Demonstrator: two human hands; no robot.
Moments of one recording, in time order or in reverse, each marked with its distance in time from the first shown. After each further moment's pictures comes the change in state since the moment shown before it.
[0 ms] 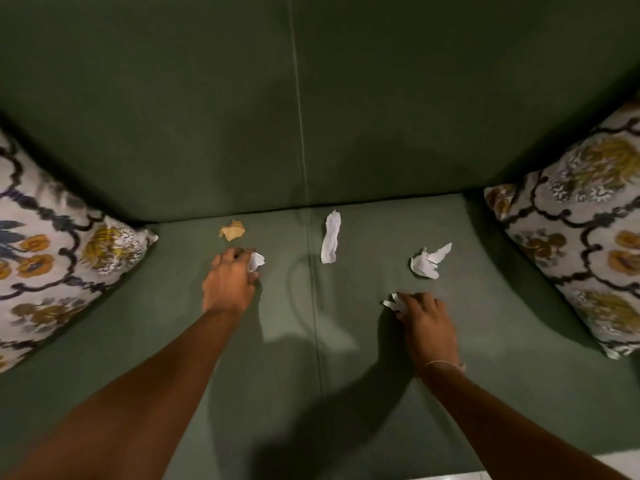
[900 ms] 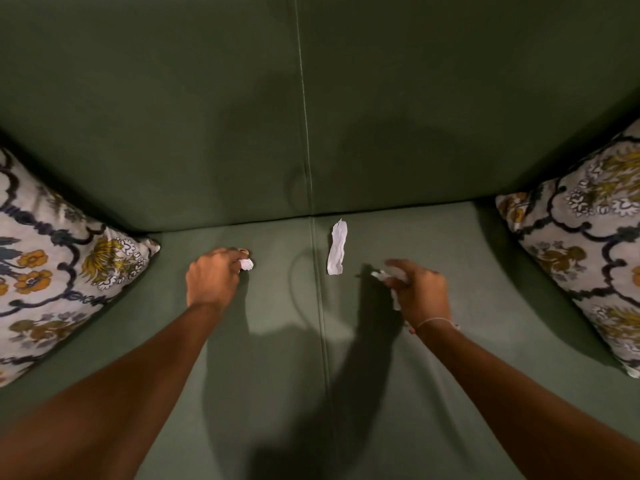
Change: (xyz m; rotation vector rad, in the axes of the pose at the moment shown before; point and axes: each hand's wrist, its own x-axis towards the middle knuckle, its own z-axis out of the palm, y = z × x) left_hand 0.029 -0.016 -0.025 -0.055 0.150 -0.050; right_hand 0.070 -0.043 -0.038 0.502 0.094 -0.015
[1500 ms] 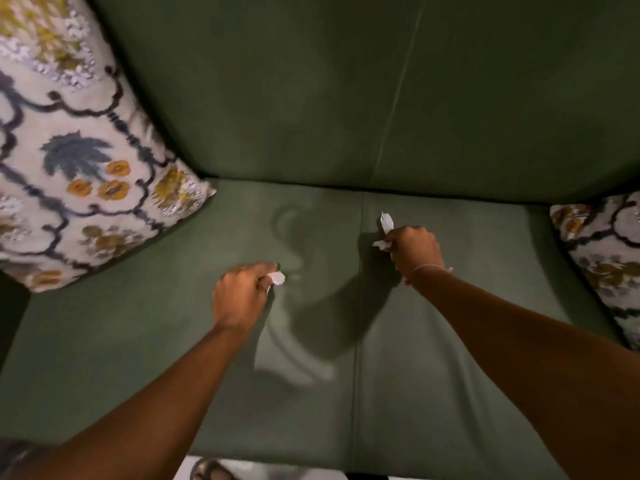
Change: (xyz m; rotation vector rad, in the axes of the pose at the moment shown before) left_hand -0.112 -0.051 0.006 -0.247 0.029 -0.105; right_hand 0.030 -0.070 0.055 -0.574 -0.267 -0.189
